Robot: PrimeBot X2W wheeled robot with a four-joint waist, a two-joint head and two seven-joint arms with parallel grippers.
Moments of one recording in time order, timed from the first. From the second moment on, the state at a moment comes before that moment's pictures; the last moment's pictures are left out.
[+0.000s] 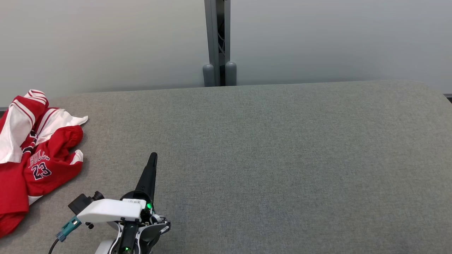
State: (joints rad) left arm -0.17 0.05 -0.23 0.29 -1.66 -0.13 -0.04; right arm 0.12 -0.05 -0.41 0.04 1.67 0.13 0.24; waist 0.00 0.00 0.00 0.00
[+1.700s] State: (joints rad) left arm -0.11 0.04 -0.22 0.33 -1.65 -0.13 -0.05; right arm 0.13 -0.01 -0.37 0.08 1.64 0.13 0.20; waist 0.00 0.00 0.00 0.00
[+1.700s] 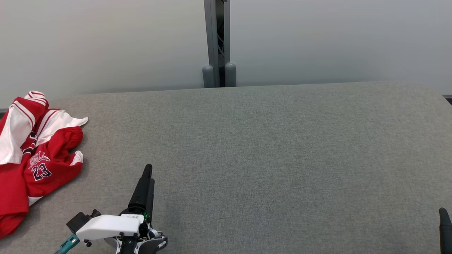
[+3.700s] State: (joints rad) left arm -0.11 0.05 0.14 0.01 -0.93 -0.10 -0.18; right arm -0.07 -0.05 -0.02 -0.10 0.49 0.13 -0.09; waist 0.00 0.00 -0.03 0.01
